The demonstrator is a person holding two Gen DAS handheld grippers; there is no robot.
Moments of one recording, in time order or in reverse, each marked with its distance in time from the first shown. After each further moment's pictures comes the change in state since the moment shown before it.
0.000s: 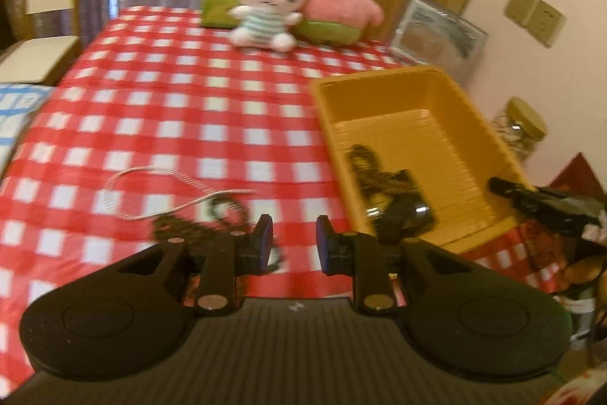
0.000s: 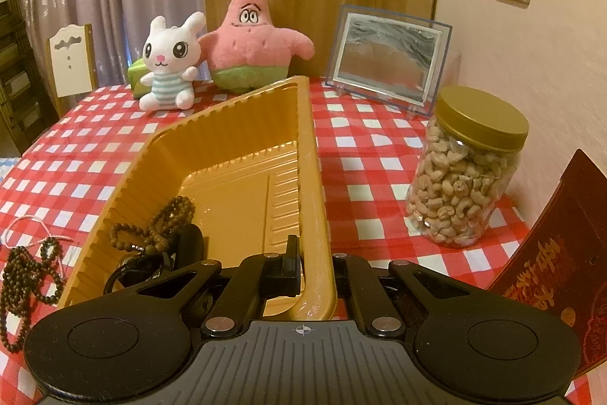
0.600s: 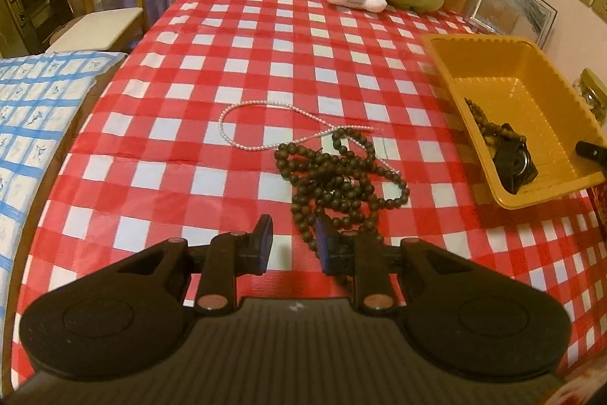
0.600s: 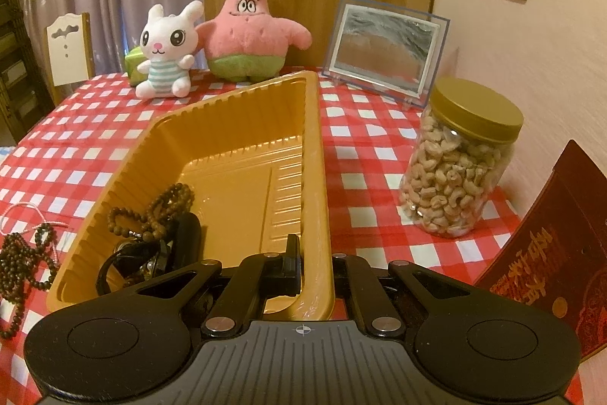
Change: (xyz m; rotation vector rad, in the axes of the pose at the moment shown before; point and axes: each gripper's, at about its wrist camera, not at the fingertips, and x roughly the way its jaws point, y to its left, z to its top) left arm 0.004 0.063 -0.039 -0.029 0.070 0.172; right arm -0.002 -0.002 -0.005 -0.014 0.027 -0.016
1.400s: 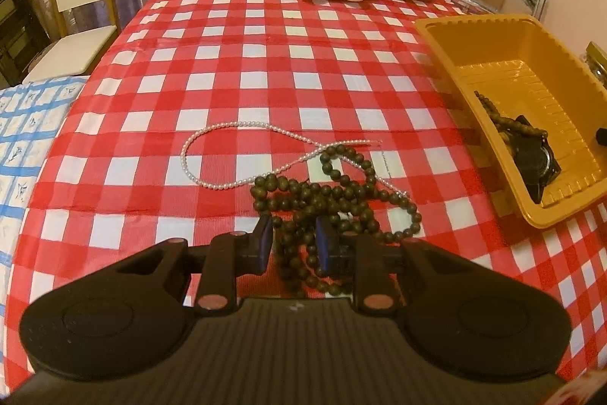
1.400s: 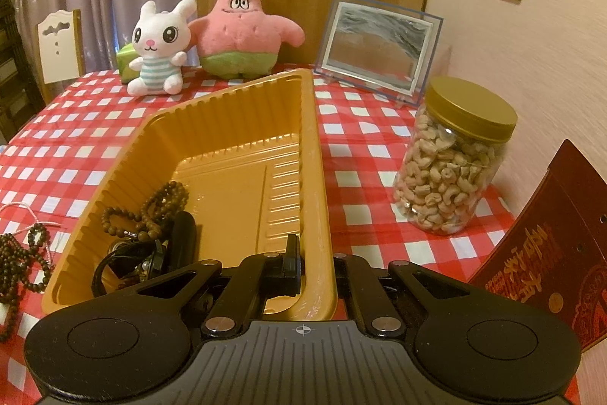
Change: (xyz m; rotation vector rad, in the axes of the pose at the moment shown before) left arm 0.050 -0.012 0.022 0.110 -0.002 -0.016; right arm 0.001 0.003 0.001 0.003 0.013 -0.031
